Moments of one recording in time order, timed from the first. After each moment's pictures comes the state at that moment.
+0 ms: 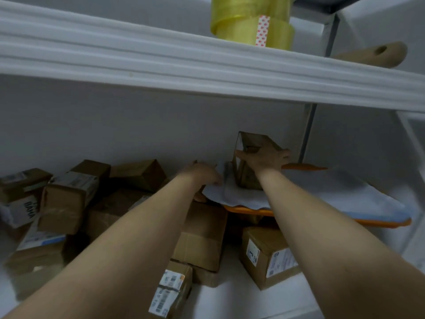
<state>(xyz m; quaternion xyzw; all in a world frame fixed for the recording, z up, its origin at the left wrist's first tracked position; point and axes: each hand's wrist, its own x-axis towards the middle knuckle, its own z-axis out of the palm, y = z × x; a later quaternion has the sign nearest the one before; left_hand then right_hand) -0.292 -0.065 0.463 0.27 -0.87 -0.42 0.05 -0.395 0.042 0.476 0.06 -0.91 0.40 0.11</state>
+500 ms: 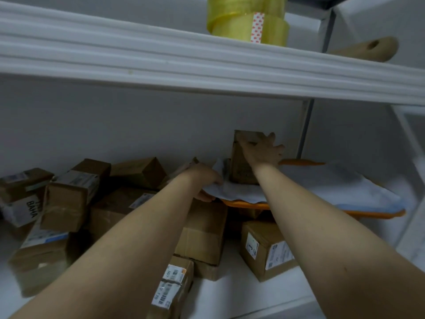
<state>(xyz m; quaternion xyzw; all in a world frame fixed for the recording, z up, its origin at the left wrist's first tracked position) -0.295 -0.063 0.448 0.29 -0.78 -0.55 0.05 -0.391 0.039 0.474 0.04 -0.86 0.50 0.11</state>
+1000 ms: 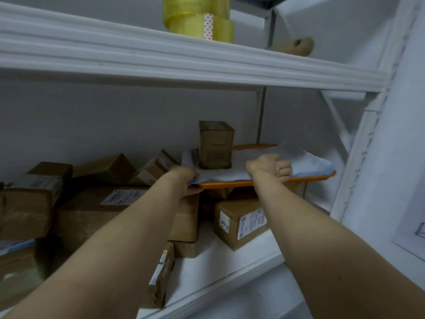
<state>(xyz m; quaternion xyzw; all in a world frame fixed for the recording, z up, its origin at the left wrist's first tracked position) -0.290 -0.028 0.425 0.30 -0.66 -0.68 0.08 -0.347 0.128 0.437 -0.16 -0.87 0.46 0.09</state>
